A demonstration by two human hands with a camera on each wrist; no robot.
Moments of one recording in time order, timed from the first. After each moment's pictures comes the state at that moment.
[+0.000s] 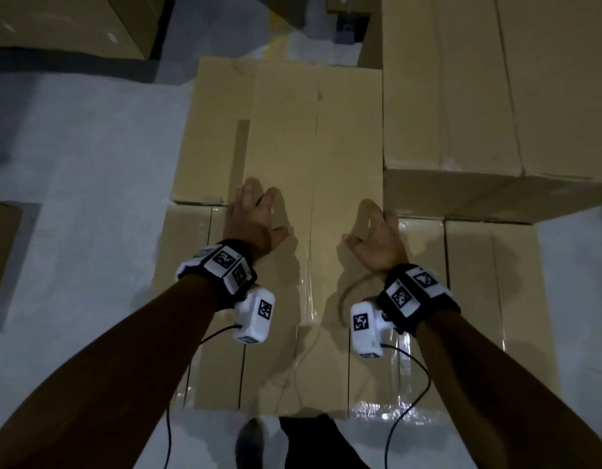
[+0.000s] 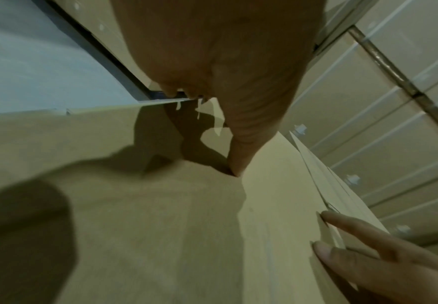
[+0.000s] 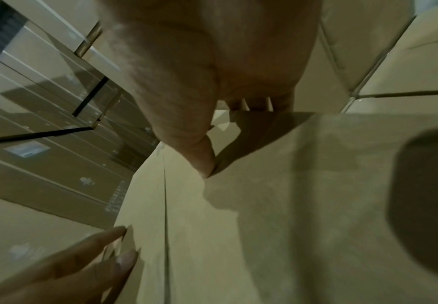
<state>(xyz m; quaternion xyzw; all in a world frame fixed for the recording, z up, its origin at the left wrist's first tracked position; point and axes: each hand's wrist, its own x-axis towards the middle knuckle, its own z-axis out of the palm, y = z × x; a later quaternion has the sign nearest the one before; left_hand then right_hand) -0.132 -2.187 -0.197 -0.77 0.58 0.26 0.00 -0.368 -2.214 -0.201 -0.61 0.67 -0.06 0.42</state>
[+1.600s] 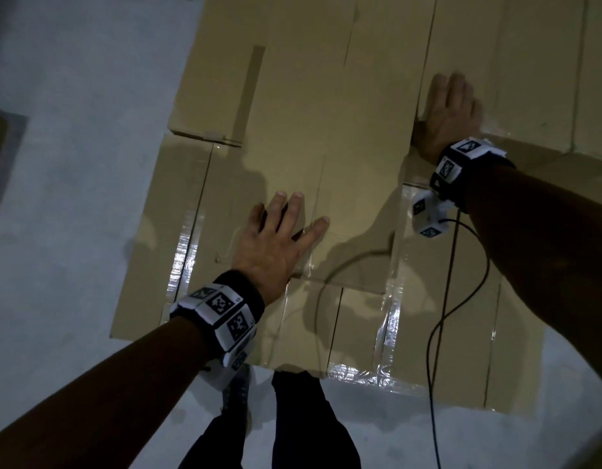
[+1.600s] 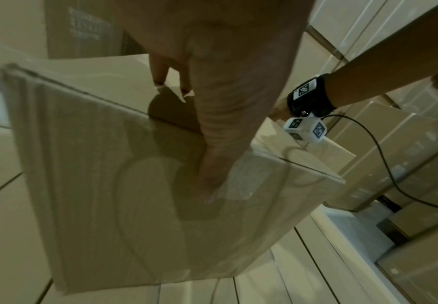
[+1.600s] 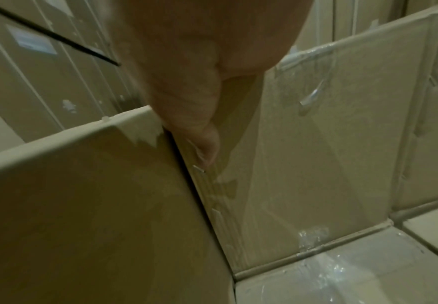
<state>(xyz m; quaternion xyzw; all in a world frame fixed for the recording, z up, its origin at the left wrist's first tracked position) -0.201 -2.069 -0.205 -0.64 0.73 0.11 0.22 -0.405 -2.359 -0.230 -0.78 0.61 0.11 0.08</state>
